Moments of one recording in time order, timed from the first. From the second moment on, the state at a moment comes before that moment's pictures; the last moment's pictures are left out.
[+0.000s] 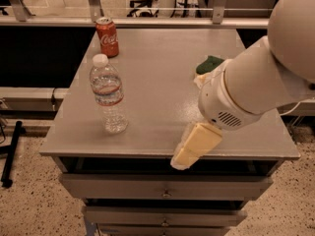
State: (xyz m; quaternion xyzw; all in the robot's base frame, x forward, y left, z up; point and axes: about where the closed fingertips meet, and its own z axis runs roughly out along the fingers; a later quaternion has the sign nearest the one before) arm 0.412 -0.073 0.915 -0.57 0.77 0.05 0.28
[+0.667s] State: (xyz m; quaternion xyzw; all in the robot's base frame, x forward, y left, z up) arm 0.412 -0.075 0.920 -0.57 0.77 0.05 0.28
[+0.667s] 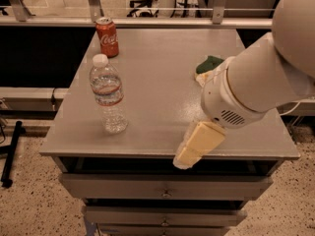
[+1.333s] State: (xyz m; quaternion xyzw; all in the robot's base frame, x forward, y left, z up) arm 0.459 -0.014 0.913 -0.54 0.75 0.12 0.36
